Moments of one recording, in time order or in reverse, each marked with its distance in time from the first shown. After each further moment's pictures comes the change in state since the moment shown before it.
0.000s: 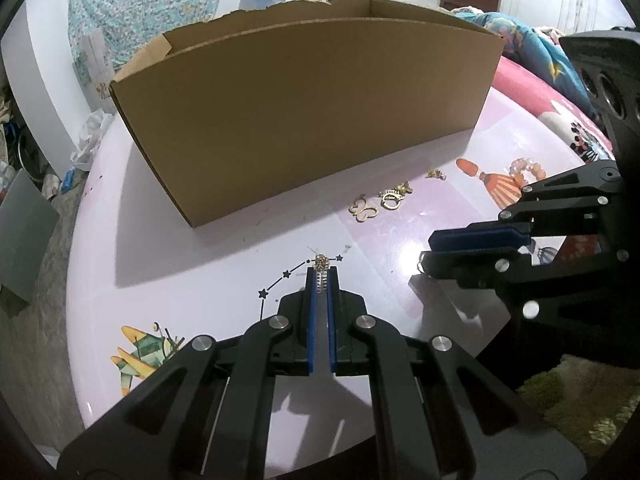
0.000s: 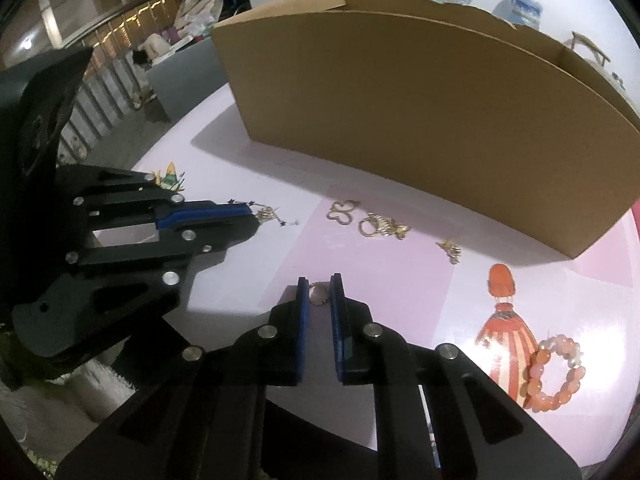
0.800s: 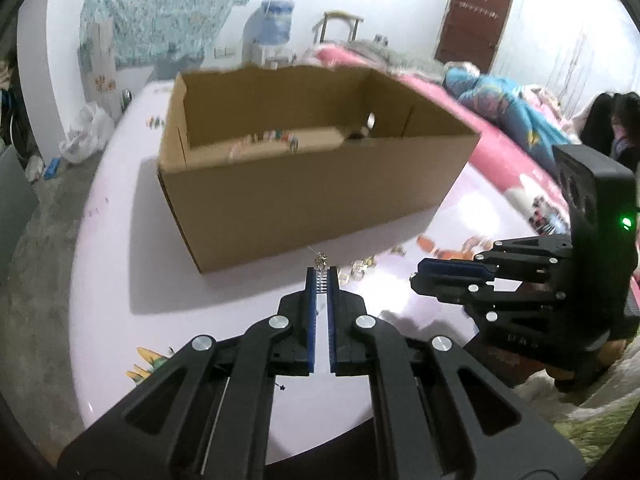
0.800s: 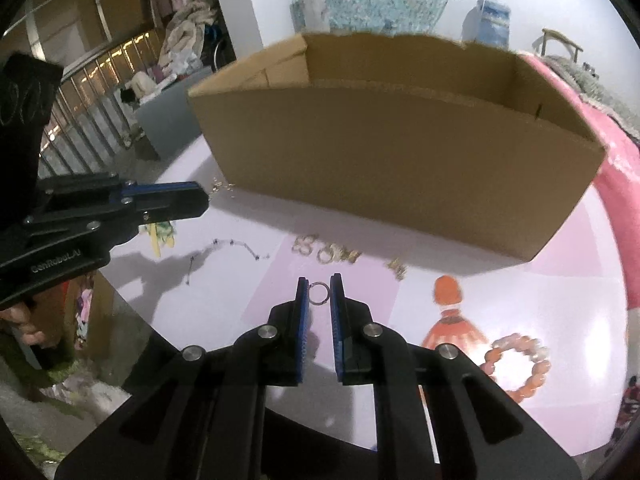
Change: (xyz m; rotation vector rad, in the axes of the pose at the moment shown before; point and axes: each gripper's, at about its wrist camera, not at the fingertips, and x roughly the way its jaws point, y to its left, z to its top) left arm -0.061 0.020 0.034 -0.112 -0.143 -0.118; right arm -0.048 -0.023 -0.004 0.071 -0.130 -0.018
